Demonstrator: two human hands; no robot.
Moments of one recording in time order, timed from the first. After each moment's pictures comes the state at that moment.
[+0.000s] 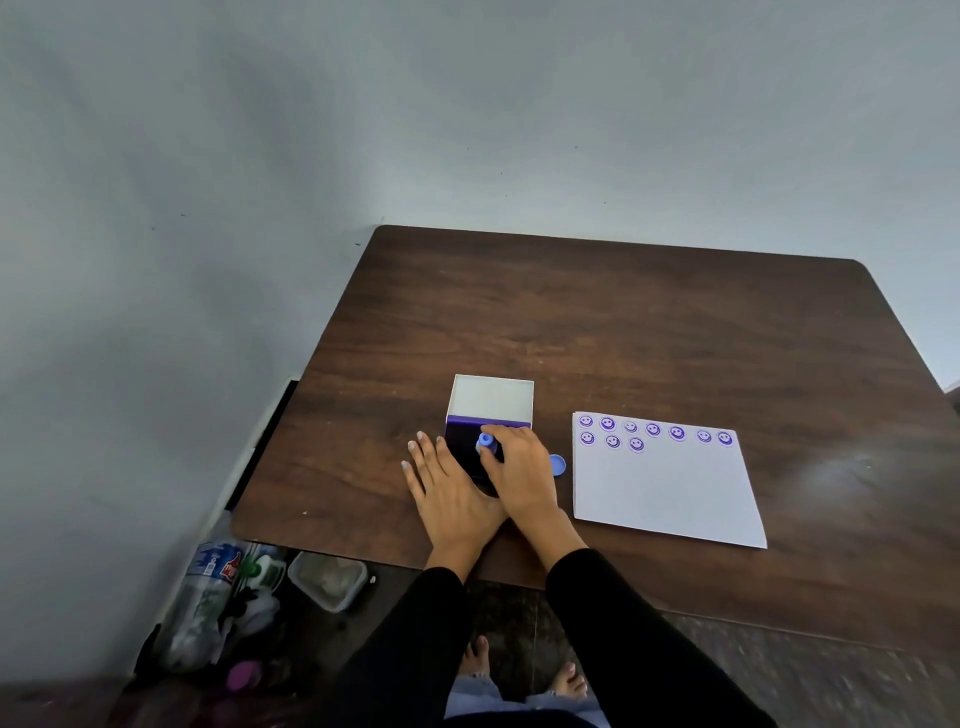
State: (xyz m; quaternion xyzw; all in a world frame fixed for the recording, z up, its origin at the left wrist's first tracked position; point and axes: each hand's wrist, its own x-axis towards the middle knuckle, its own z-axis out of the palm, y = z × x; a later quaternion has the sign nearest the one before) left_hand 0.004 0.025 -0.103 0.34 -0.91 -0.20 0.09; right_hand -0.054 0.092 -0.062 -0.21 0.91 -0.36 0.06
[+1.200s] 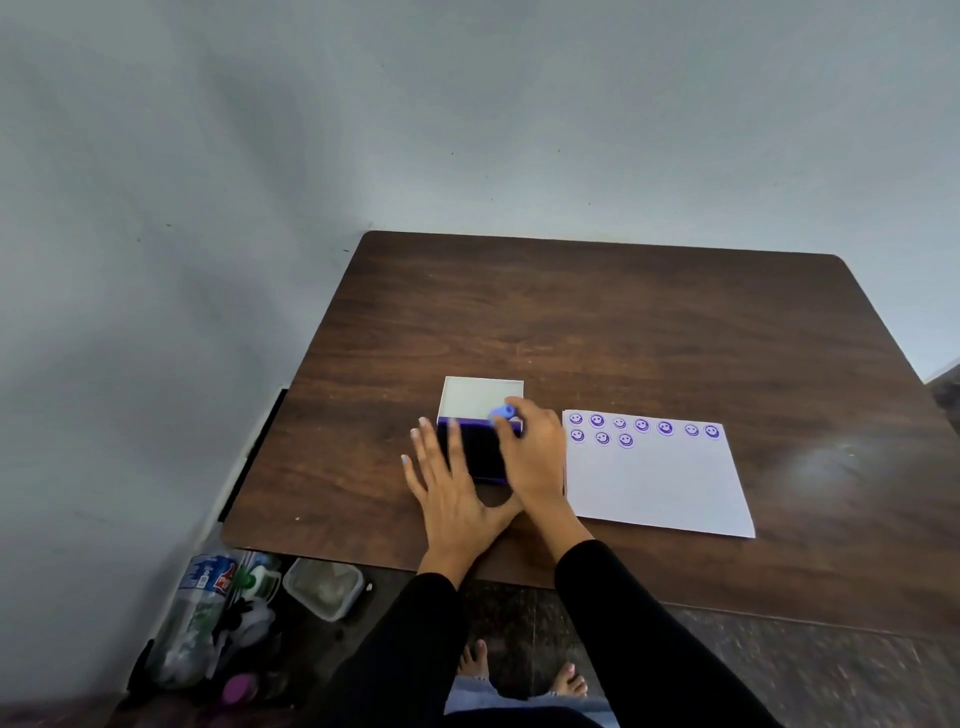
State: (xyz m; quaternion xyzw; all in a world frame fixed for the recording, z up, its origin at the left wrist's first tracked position) left_hand 0.011 0.030 -0.095 0.23 -0.93 -0.22 0.17; right_hand -0.067 0.100 -0.043 -0.08 0.87 -0.48 -0.01
